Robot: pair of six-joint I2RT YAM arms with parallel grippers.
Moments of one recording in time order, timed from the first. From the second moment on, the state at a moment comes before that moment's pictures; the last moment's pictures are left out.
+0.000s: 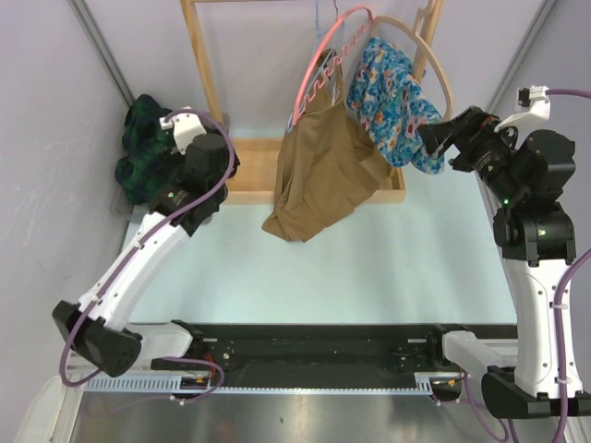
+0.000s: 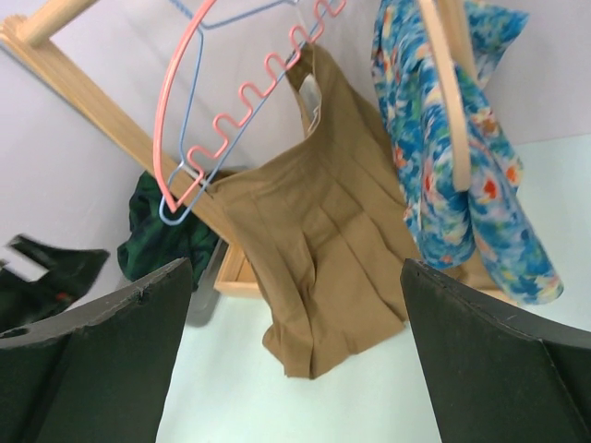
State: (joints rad) left arm -0.50 1.25 1.37 -0.47 -0.82 -0.43; right arm 0.05 1.03 1.56 -0.53 -0.25 0.49
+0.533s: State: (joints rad) left arm -0.35 1.77 1.33 -0.40 -1.08 -0.37; right arm 0.20 1.05 1.52 -0.56 -0.22 0.46
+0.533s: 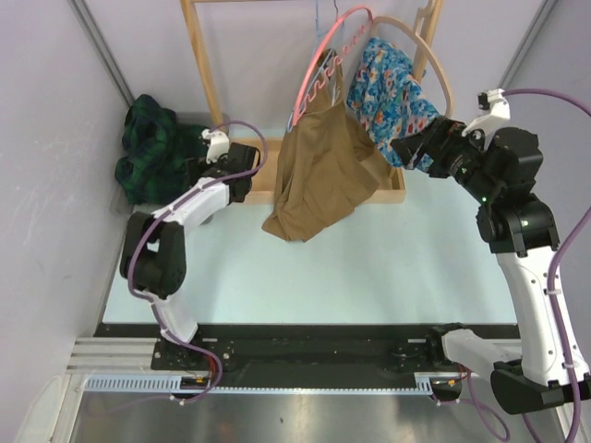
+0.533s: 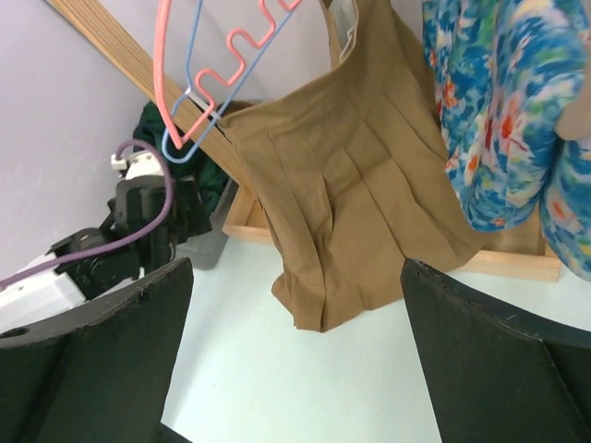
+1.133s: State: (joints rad) left arm 0.00 1.80 1.13 -0.13 -0.66 -0.45; right arm 0.36 1.25 1.52 -0.54 -0.13 0.44
